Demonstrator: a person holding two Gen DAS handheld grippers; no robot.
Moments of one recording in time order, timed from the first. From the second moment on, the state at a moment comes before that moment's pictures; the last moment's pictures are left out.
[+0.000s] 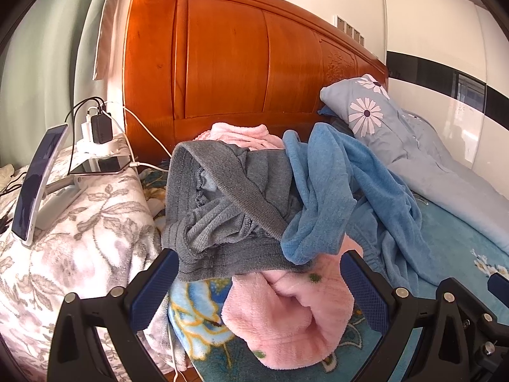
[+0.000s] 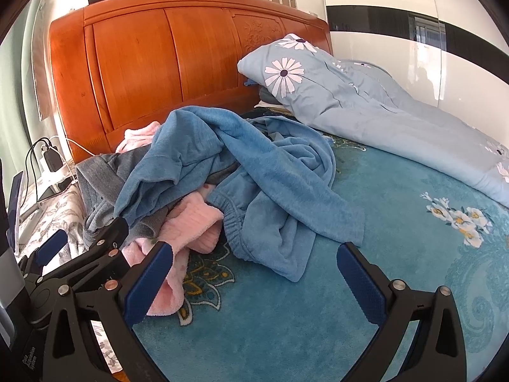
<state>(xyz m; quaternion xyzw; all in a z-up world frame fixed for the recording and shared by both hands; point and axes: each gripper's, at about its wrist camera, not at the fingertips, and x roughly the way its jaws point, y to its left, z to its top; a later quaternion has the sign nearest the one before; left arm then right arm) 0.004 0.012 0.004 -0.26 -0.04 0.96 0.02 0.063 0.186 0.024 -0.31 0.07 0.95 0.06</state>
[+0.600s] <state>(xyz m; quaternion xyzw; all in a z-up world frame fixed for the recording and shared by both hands) -0.001 0.015 0.016 -0.25 -0.08 0.96 0.10 0.070 0.228 0.036 -0.32 0.05 0.94 0.12</state>
